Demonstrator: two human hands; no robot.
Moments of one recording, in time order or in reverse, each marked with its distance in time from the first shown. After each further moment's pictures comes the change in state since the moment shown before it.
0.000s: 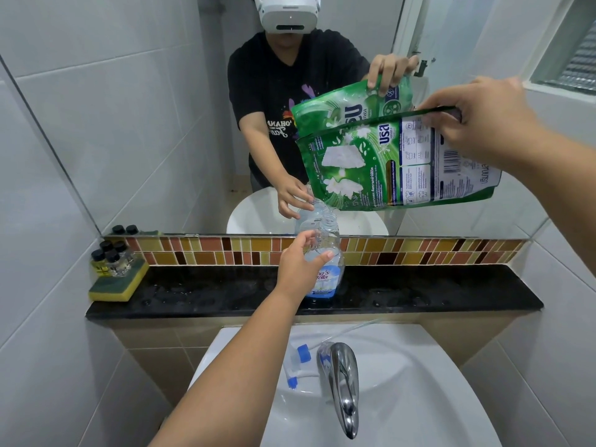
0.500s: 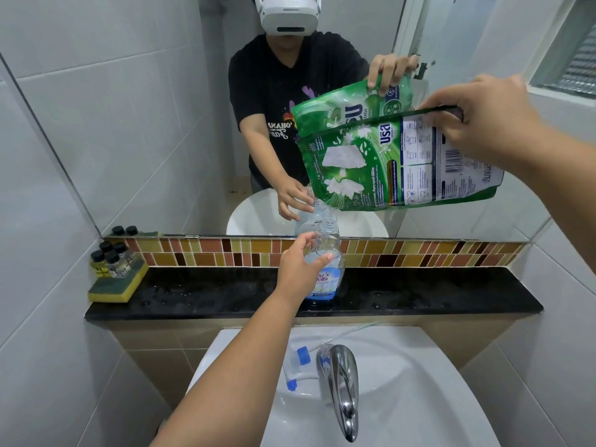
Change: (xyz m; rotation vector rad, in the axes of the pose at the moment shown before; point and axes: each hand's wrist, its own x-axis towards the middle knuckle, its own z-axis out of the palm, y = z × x) left_hand 0.000 0.002 0.000 0.026 0.011 -0.017; right_hand 0.002 -0.002 -0.004 -0.026 0.017 -0.015
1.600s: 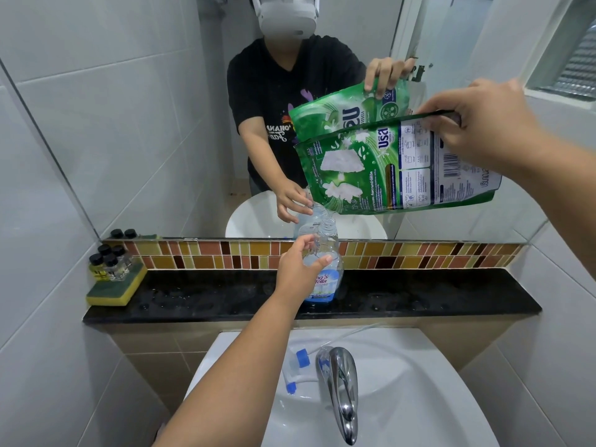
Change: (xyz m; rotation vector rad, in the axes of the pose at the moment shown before) left_hand 0.001 -0.001 0.001 0.007 0.000 -0.023; right_hand -0.004 0.000 -0.001 -0.001 0.013 -0.017
